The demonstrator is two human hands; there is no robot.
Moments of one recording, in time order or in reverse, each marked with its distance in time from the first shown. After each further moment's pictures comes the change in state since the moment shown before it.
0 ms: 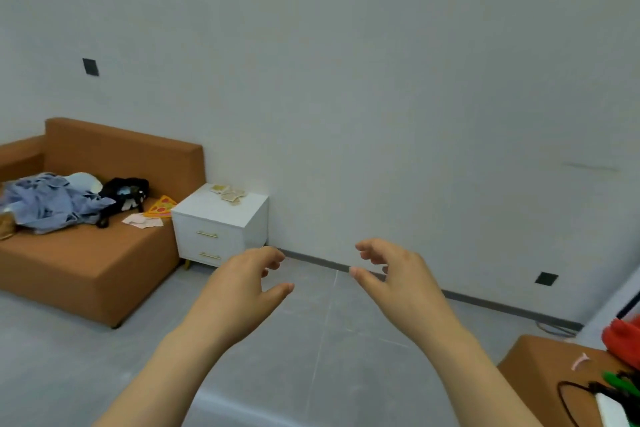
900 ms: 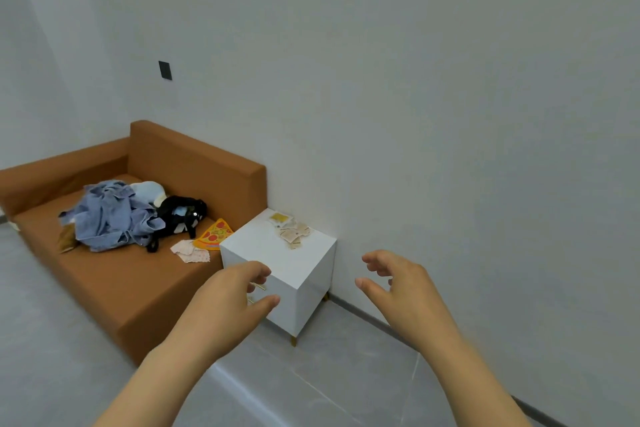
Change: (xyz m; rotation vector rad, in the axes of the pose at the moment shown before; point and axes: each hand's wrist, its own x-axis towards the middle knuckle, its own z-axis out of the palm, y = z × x) left_hand 0.429 -0.196 -0.004 0.034 0.093 -0.361; right_hand 0.521 0.060 0.181 0.105 -0.248 -0.129
